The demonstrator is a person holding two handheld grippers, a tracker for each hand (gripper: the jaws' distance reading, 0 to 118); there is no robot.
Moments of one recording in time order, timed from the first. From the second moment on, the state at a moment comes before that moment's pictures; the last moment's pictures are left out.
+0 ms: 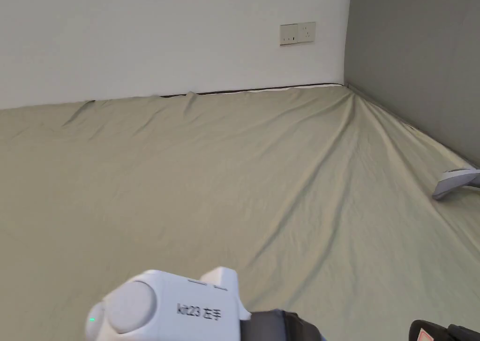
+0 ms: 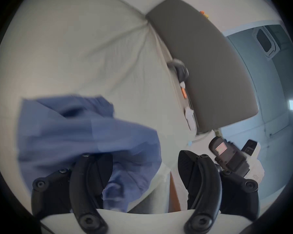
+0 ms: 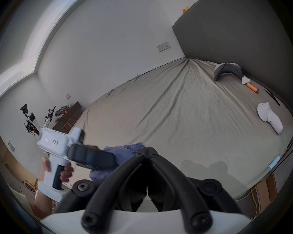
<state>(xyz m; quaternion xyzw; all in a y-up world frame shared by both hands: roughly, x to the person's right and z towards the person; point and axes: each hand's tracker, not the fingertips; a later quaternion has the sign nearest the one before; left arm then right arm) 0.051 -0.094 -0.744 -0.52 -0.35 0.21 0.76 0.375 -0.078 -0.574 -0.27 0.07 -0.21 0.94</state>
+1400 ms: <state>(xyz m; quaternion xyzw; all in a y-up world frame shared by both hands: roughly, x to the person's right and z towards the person) -0.112 -0.036 -0.627 -0.34 -0.24 0.33 0.85 0.310 -0.060 -0.623 -0.23 0.28 -0.24 0.90</state>
